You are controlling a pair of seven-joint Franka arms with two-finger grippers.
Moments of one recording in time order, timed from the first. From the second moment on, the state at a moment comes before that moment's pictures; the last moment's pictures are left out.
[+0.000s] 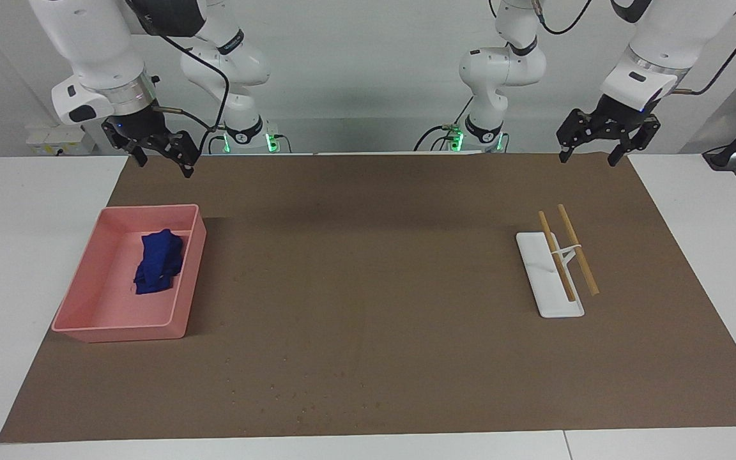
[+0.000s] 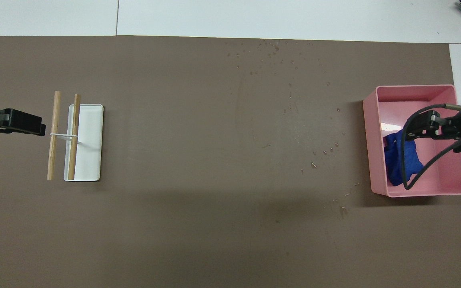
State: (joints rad) left arm -0.06 -0.03 -0.04 -1.52 -0.04 1.52 0.00; right arm -0.05 -0.02 0.10 -1.58 -0.04 1.49 0.32
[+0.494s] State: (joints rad) left arm -0.06 -0.03 -0.03 -1.52 -0.04 1.52 0.00; right arm -0.05 -0.02 0.10 -1.58 0.01 1.52 0.26
